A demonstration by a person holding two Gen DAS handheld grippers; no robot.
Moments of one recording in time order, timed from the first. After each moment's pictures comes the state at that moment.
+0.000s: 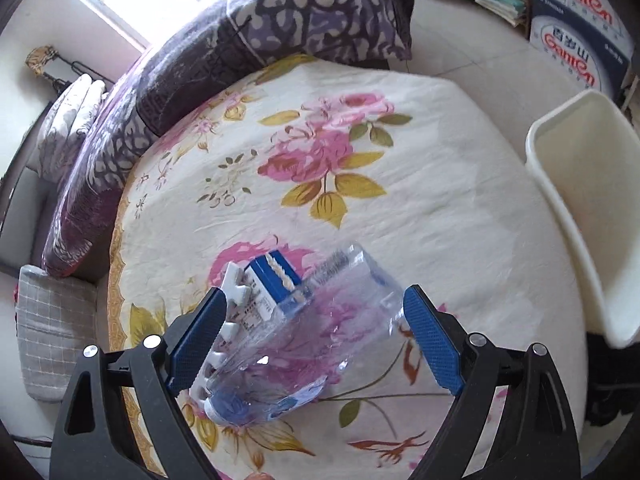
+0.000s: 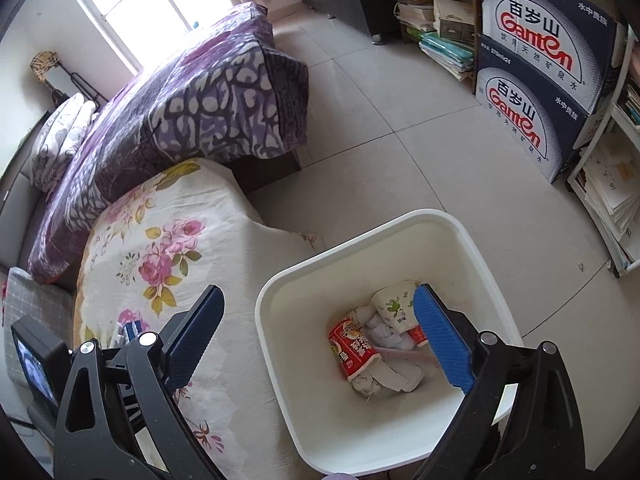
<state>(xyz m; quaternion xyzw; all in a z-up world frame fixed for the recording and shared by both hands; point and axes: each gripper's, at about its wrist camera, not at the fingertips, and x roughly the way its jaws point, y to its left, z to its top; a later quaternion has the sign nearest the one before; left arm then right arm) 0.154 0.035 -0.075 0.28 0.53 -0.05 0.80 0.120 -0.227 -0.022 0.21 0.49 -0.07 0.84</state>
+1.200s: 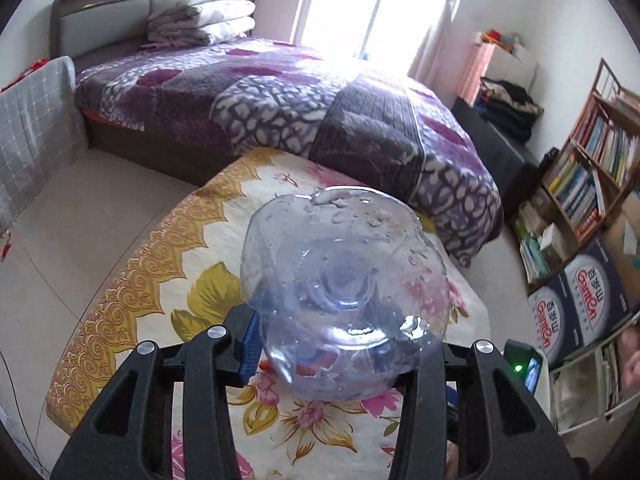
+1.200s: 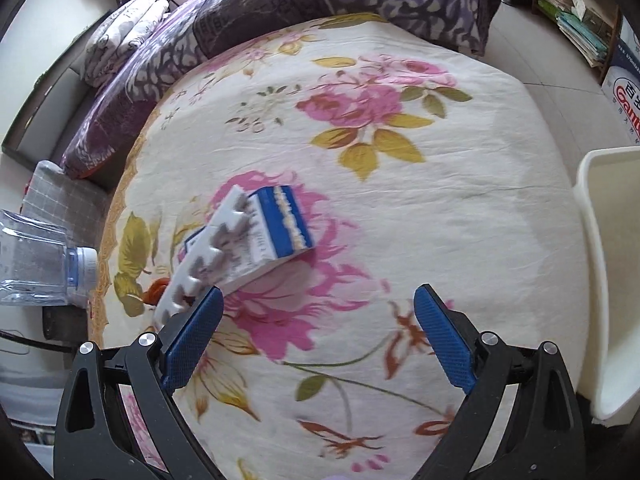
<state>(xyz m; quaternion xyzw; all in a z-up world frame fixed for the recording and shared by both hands) 0.101 0.283 0.077 -0.14 0.38 0.04 0.91 0.146 0.045 -0.090 0.16 0.56 0.07 0.81</state>
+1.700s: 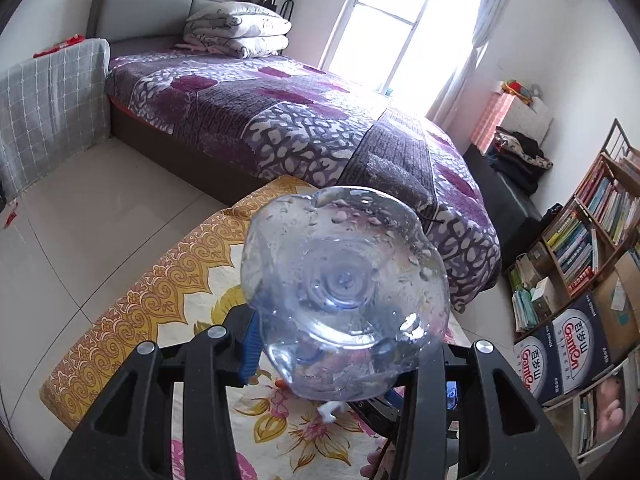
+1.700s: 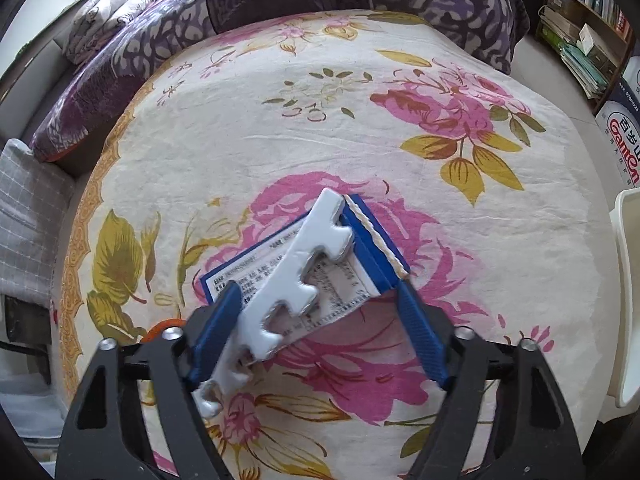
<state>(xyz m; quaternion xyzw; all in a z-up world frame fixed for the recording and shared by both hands) 0.080 0.322 0.103 -0.20 0.34 0.07 0.92 0.178 0.120 -0.108 0.10 0.57 0.03 0.82</state>
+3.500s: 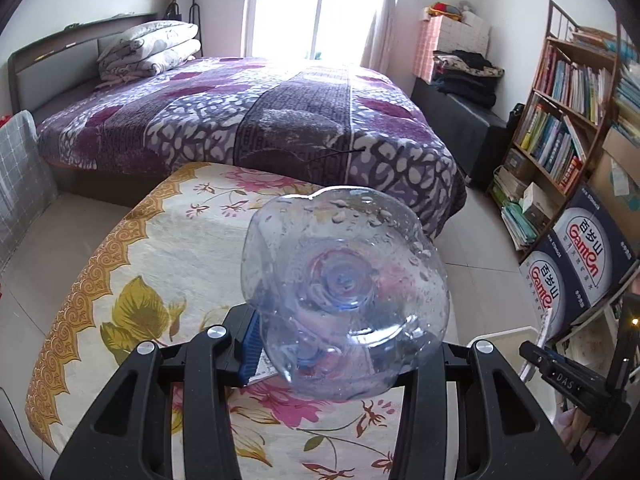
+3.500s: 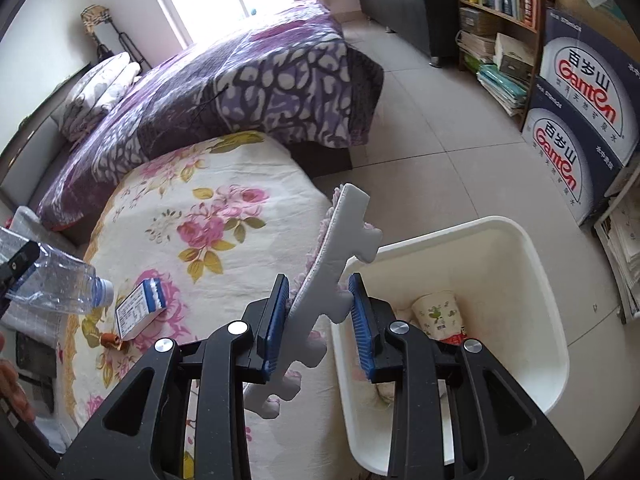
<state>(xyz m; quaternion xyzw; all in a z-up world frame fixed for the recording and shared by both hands) 0.125 0.128 0.058 -0.05 0.37 -0.02 0.93 0.116 -0.157 -0.015 0.15 0.46 -0.02 0.87</state>
